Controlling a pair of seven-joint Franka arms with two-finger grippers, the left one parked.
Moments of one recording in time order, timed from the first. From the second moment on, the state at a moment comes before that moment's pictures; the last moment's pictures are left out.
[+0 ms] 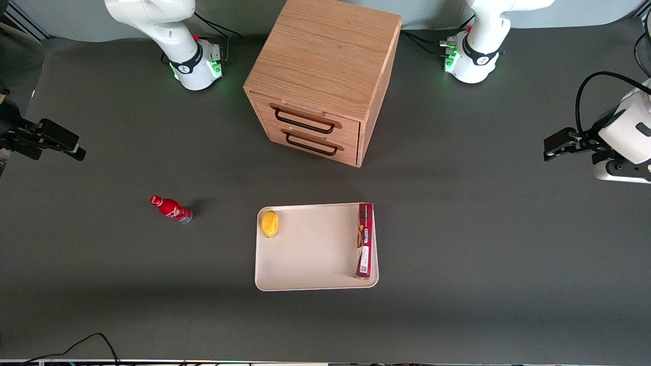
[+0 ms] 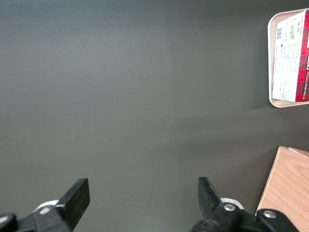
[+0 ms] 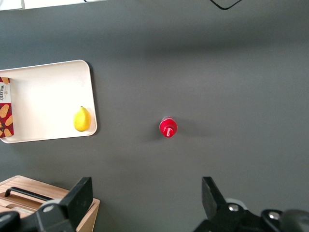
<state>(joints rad) 0.00 0.08 0.02 -1.36 0.05 1.50 0.12</state>
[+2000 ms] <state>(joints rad) -0.03 0.07 0.07 -2.17 0.04 2.31 -0.06</state>
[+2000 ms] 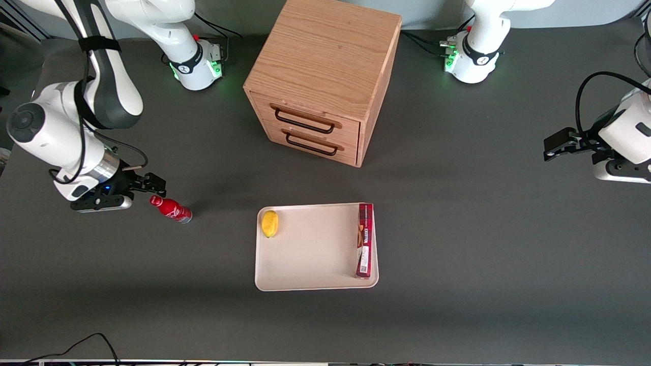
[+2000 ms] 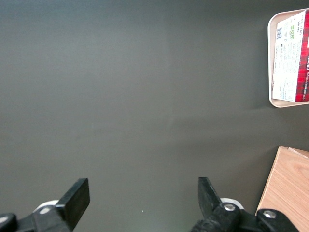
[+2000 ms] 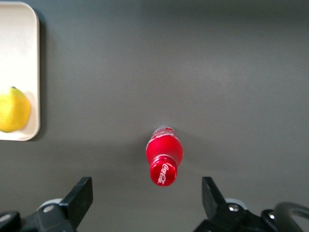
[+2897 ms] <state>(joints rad) -0.06 0.10 0.07 -2.24 0.03 2.46 -0.14</state>
